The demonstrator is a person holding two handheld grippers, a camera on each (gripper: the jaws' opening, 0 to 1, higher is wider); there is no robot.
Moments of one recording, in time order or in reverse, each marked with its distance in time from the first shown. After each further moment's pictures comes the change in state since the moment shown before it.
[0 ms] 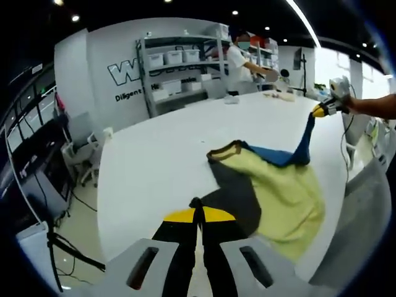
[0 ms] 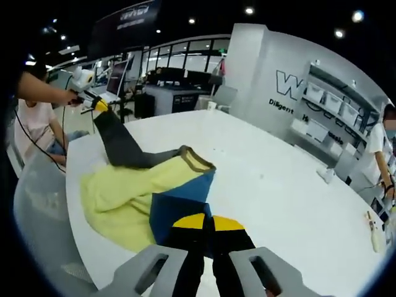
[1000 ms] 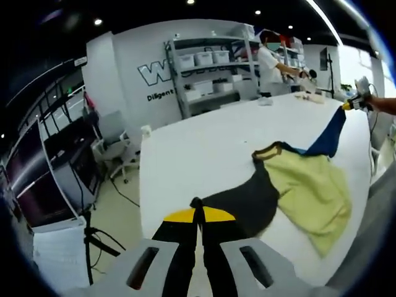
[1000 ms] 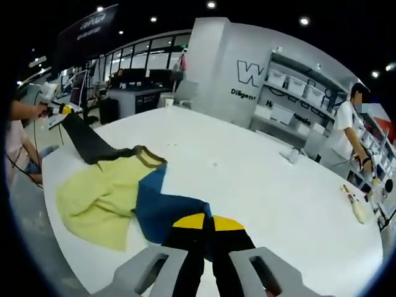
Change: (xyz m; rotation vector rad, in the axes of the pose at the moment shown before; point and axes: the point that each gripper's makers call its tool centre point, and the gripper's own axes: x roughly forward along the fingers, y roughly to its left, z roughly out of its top) left arm -0.026 0.090 -0.006 -0.034 0.000 0.211; right arm -0.042 -0.087 -0.014 0.151 0.036 -0.222
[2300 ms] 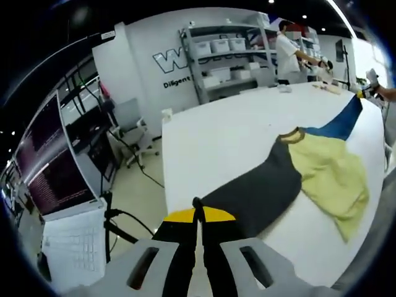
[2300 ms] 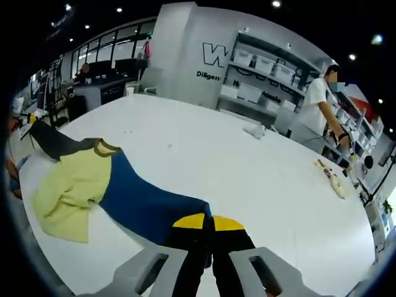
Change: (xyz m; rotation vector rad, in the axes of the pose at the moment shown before) left arm 0.004 0.056 -0.047 -0.002 0.096 0.113; right arm 0.008 -0.082 -0.038 0.075 0.125 -0.180
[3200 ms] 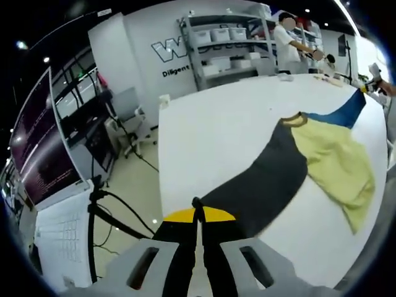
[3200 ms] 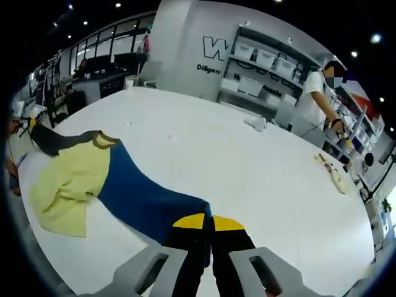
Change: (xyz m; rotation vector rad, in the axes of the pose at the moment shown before) left arm 0.017 -0.013 -0.036 -0.004 0.062 -0.013; right arm 0.002 0.004 -0.017 -0.002 0.043 -0.001
